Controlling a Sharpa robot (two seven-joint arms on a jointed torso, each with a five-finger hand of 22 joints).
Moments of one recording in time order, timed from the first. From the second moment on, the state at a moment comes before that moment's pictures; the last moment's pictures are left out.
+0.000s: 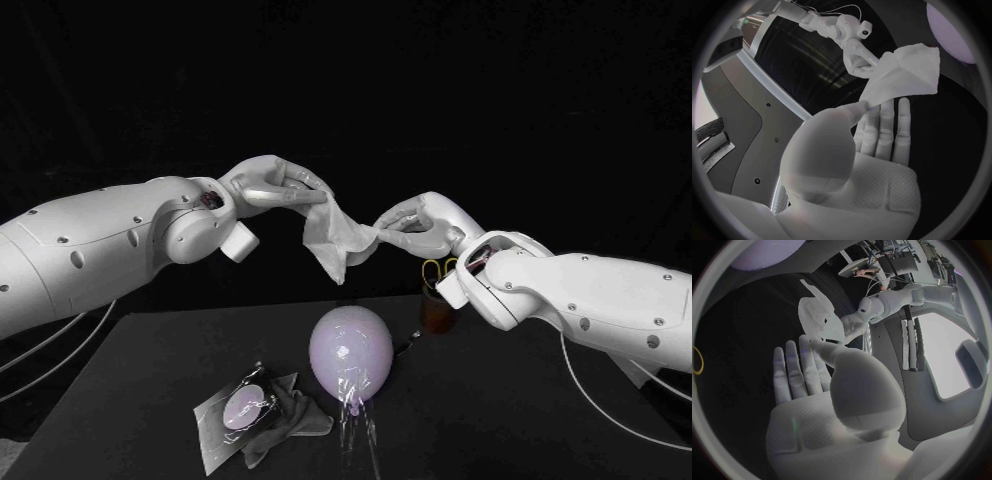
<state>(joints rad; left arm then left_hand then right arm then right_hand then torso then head) 1.53 -0.65 -0.06 1.17 -0.39 0.14 0.20 1.44 -0.04 0.56 0.08 0.05 0.91 0.15 0.42 0.38 1.29 0.09 0.13 0.10 1.06 0.05 0.56 0.44 0.15 0.74 0.23 0.60 0.35 1.43 -0.79 -0.16 1.52 -0.74 -0.54 0.21 1.38 0.01 0.59 -0.06 0.05 1.01 0.19 0.25 0.44 1.18 0.14 0.08 0.07 0.81 0.16 0.32 0.28 0.18 0.68 0.28 0.07 0.40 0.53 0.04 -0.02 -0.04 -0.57</state>
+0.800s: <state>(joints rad) 1.49 -0.62 -0.10 1.10 -0.39 -0.02 0.20 1.44 -0.05 0.55 0.08 0.05 0.91 0.14 0.42 0.38 1.29 0.08 0.13 0.10 1.05 0.05 0.56 0.44 0.15 0.73 0.23 0.62 0.36 1.59 -0.75 -0.15 1.50 -1.02 -0.51 0.02 1.37 0.00 0.60 -0.07 0.04 1.01 0.18 0.27 0.45 1.20 0.14 0.08 0.07 0.82 0.15 0.34 0.28 0.18 0.69 0.28 0.08 0.40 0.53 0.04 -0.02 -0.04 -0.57</state>
